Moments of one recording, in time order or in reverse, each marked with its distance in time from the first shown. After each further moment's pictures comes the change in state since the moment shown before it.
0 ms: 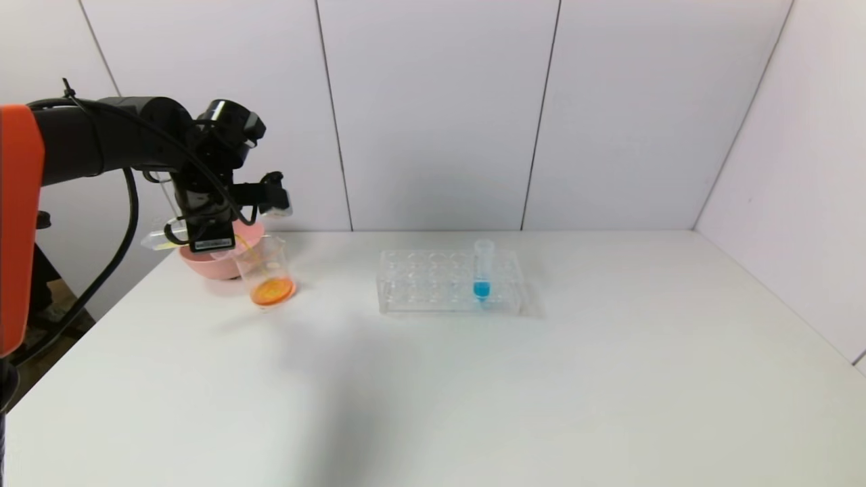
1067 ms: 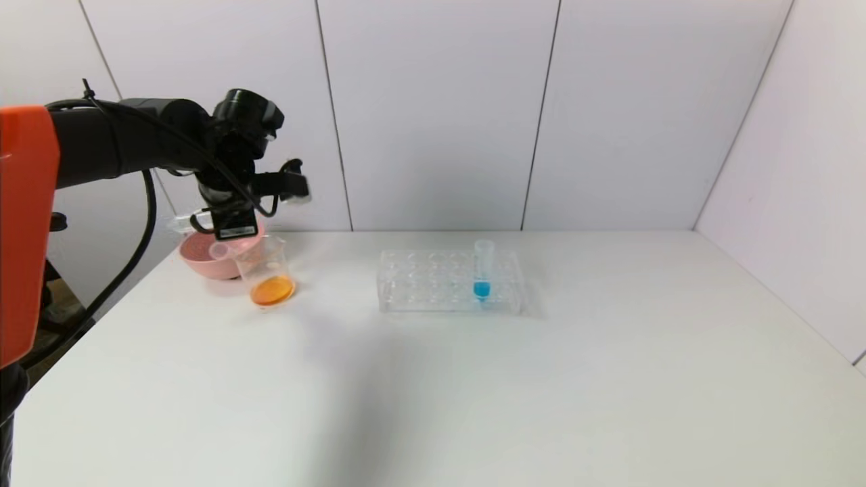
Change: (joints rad) left arm -0.057 0.000 0.005 -0.132 0.023 0.003; right arm 0.000 0.000 0.000 0.000 0.000 0.000
